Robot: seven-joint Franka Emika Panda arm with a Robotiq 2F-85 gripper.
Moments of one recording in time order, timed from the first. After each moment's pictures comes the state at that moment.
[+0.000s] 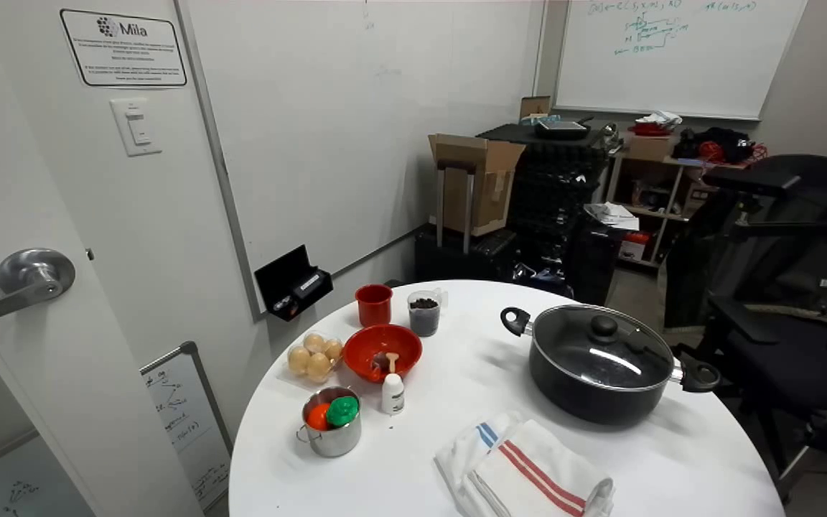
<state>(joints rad) 0.01 -0.90 0.18 -2.72 -0.12 1.66 0.08</state>
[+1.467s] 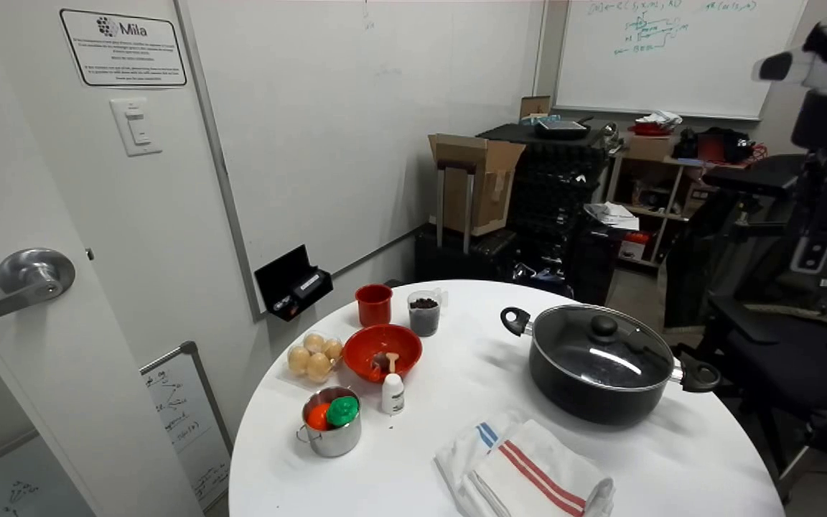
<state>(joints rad) -0.05 -0.47 0.03 -2.74 -0.12 2.20 0.06</state>
